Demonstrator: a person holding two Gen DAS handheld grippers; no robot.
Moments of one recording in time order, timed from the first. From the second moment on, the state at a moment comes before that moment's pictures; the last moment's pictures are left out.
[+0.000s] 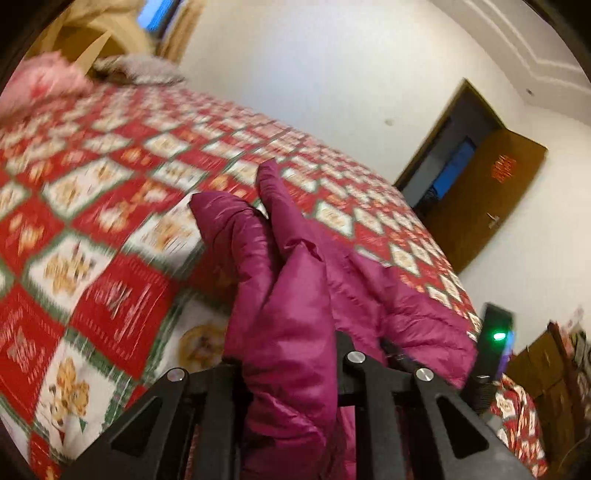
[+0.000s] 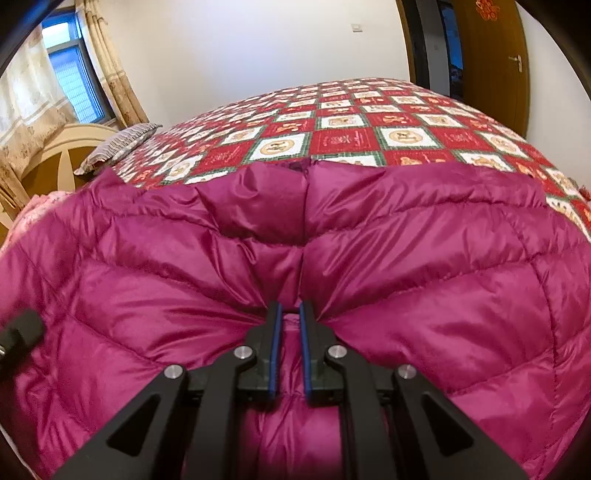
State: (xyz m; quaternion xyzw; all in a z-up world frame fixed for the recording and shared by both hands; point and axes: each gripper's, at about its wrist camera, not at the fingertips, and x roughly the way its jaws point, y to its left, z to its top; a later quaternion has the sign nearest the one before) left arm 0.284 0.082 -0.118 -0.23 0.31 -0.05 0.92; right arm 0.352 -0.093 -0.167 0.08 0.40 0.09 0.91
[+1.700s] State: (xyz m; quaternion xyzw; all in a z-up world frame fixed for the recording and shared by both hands) left arm 0.281 -0.196 -0.156 0.15 0.34 -0.29 0.89; right arm 0.279 -0.334 -0.114 0.25 0.36 0.09 0.90
